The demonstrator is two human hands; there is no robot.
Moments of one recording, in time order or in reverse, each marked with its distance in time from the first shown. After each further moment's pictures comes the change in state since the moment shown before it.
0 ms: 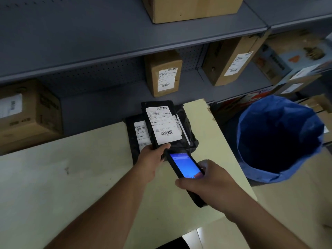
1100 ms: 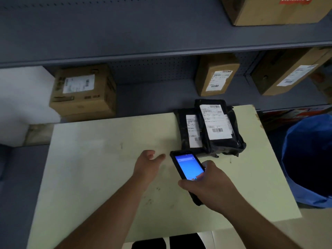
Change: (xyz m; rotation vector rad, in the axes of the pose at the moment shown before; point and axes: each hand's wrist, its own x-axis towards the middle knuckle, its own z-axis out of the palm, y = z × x) left_hand -0.074 -0.027 -0.174 0.317 0.381 0.073; right_hand -0.026 -0.033 0.135 -0.288 -0.050 -0.108
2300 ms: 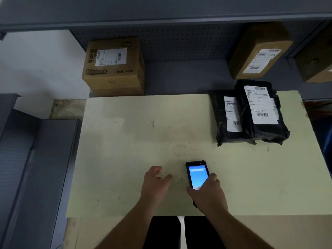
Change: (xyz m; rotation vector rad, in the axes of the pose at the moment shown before) left_hand -0.042 -0.135 -0.068 0.013 0.048 -0.137; right_hand 0.031 0.048 0.189 -0.179 0.064 0.113
